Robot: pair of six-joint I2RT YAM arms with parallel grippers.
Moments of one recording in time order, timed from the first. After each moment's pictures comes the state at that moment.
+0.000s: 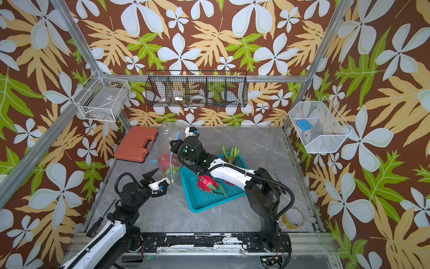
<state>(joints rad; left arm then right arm) -0.21 0.68 0.07 0.38 0.23 0.93 0.86 1.92 1.48 0.29 0.02 1.15</state>
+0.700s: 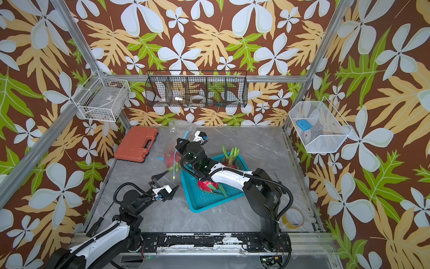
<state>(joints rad) -0.33 0.82 0.02 0.82 0.42 0.69 0.87 1.90 1.37 0.48 0.25 1.29</state>
